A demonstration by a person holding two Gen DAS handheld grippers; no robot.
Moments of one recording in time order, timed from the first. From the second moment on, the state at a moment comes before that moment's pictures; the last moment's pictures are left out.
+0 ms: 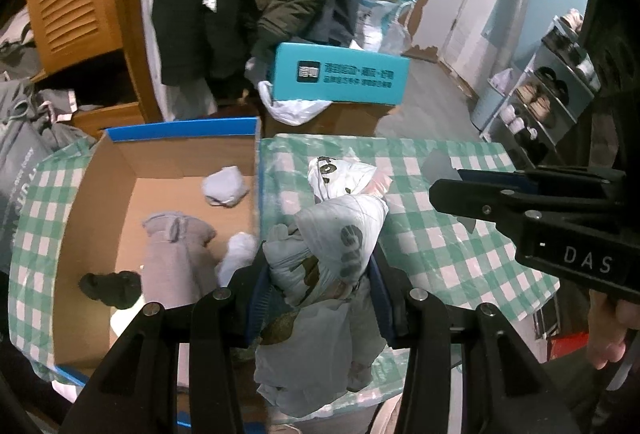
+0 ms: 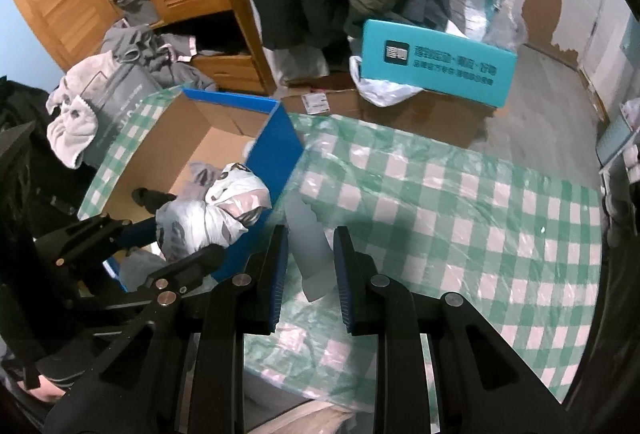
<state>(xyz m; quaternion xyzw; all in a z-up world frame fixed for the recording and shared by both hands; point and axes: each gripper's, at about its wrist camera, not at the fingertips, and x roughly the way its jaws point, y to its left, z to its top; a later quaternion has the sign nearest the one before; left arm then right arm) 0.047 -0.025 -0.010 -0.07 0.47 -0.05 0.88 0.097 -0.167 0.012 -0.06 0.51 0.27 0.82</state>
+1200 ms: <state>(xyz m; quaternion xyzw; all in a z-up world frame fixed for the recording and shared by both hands) 0.035 0.125 -0.048 -0.15 0.49 0.04 0.86 0.095 -0.012 -0.021 -0.13 0.55 0.33 0.76</state>
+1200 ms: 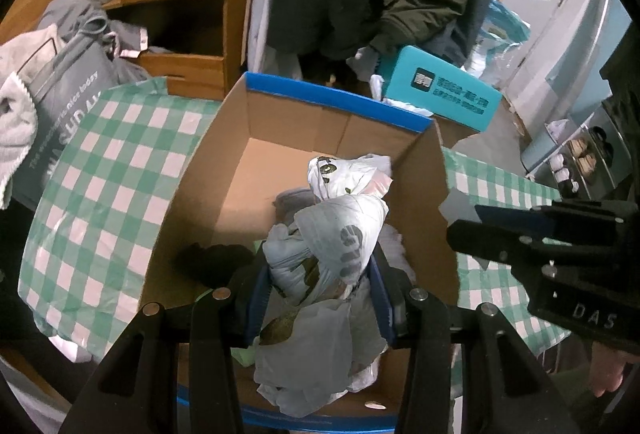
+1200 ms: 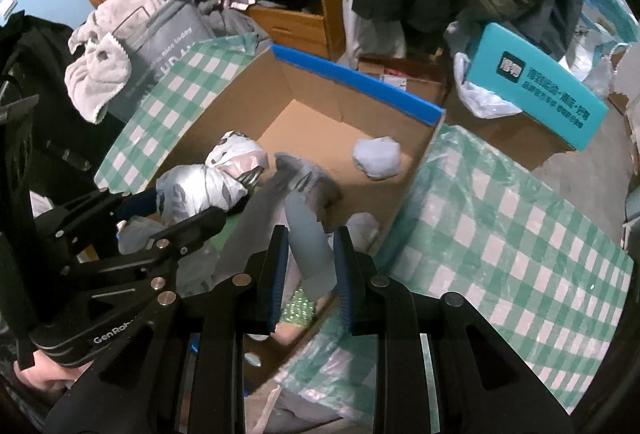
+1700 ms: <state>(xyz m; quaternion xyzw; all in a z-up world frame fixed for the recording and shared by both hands) 0.030 0.130 -0.046 -0.15 0.49 0.06 0.86 0.095 -0.002 -0.028 -0.12 0.56 0.33 0.75</state>
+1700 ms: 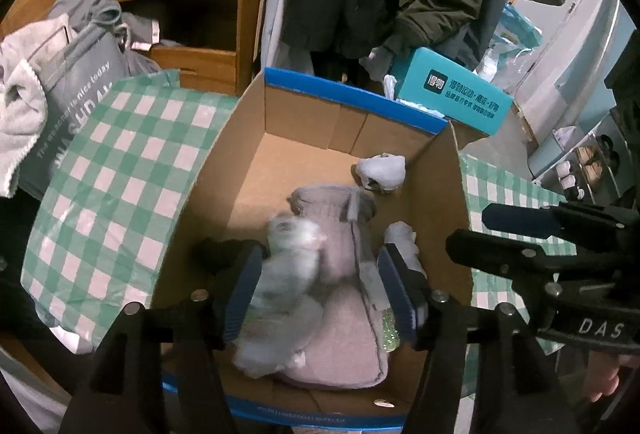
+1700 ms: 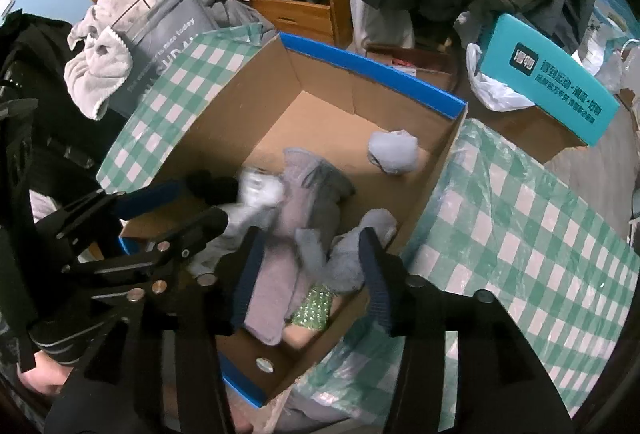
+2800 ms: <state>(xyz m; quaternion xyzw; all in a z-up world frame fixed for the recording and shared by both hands) -0.015 0.063 0.052 -0.08 0.37 0.07 0.92 0.045 -0.112 0.057 -0.11 0.42 0.27 0.86</state>
